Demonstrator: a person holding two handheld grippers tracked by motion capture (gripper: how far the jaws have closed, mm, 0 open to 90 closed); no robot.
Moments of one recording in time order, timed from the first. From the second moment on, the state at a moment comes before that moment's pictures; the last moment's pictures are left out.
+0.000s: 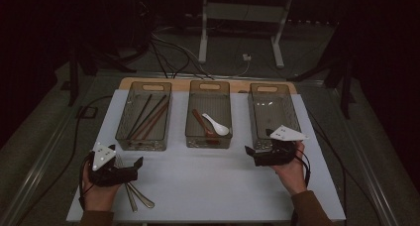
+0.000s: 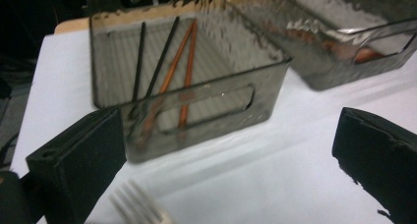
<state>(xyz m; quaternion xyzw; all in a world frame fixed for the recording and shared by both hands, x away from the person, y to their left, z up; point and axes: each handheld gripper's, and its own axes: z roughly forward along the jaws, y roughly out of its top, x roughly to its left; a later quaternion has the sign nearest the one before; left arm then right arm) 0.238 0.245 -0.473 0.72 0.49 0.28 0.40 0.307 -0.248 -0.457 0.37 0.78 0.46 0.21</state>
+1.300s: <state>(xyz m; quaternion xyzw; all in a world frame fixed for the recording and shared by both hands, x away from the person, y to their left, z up) 0.225 0.266 -0.524 0.74 0.55 0.21 0.32 0.285 -0.259 -0.465 0.38 0.76 0.48 0.21</state>
